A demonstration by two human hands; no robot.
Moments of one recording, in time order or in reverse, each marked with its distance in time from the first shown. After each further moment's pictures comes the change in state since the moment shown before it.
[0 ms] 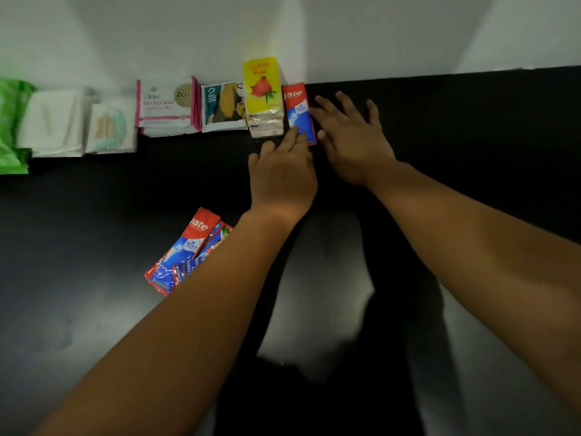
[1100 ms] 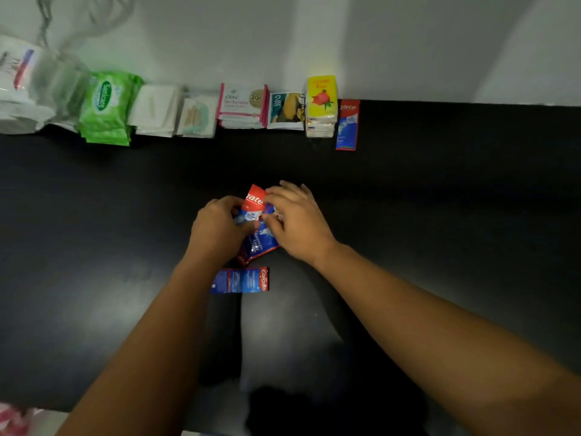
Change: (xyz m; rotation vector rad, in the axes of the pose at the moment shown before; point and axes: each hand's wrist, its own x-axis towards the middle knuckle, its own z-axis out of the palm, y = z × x) left_hand -0.141 -0.131 -0.088 -0.333 -0.217 -0.475; right_hand -0.098 -0.189 0.031 0.451 0.059 -0.193
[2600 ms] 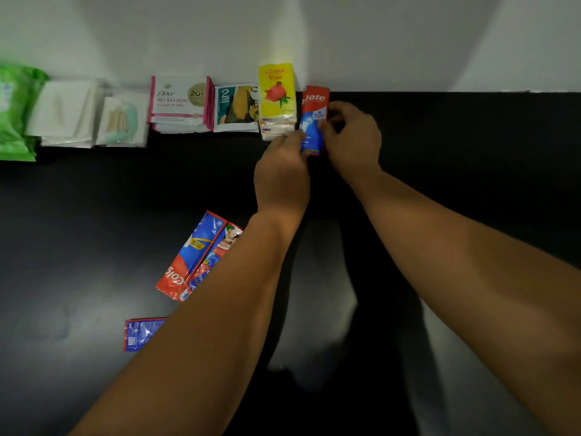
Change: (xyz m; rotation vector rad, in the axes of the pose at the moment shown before) left_hand 0.096 0.155 0.104 -0.132 0.374 0.399; right_hand 0.092 0.147 -0.090 0.037 0.454 0.486
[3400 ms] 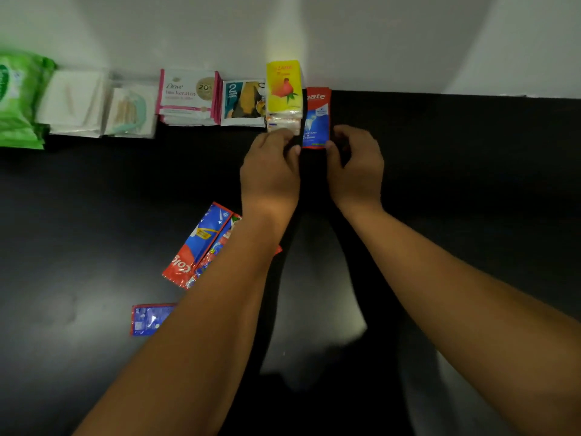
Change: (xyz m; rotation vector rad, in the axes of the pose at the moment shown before) left_hand -0.011 -0.010 -0.036 -0.063 0.014 -0.117; right_hand -0.064 0.004 -0.005 0.119 0.177 -0.177
